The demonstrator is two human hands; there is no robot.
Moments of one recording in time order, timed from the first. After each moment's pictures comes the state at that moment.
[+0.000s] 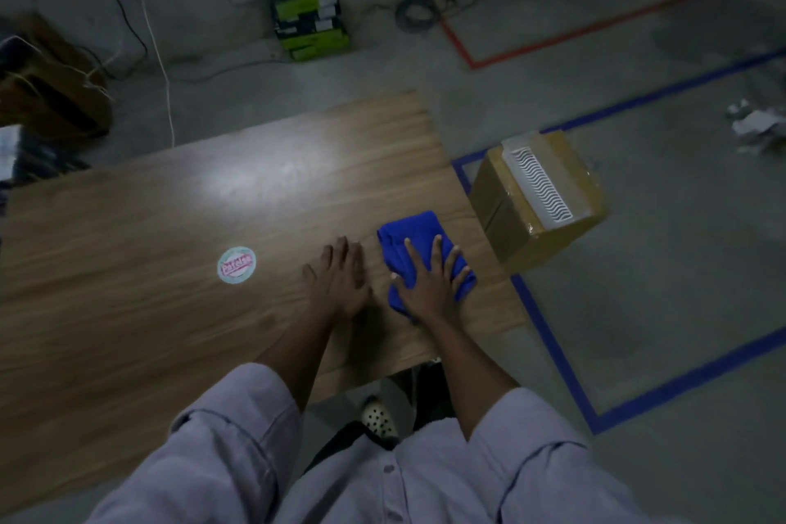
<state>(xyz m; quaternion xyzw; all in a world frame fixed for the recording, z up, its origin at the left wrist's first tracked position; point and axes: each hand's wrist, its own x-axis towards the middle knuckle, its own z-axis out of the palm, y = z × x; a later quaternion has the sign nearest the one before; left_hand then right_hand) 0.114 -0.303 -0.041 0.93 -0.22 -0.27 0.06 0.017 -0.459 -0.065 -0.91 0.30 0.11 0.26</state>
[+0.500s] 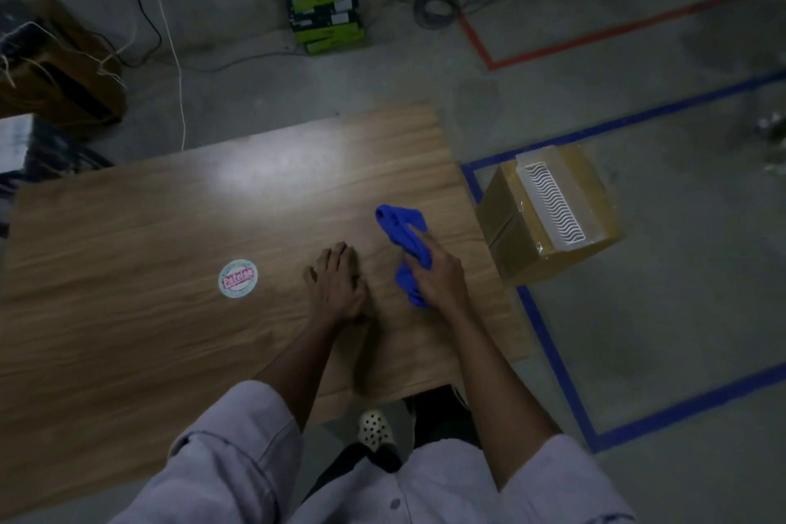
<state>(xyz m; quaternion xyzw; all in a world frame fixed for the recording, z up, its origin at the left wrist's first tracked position) 0.138 -0.318 -0.040 0.96 -0.17 -0.19 0.13 0.065 -0.508 -0.015 -0.84 0.26 0.00 0.47</state>
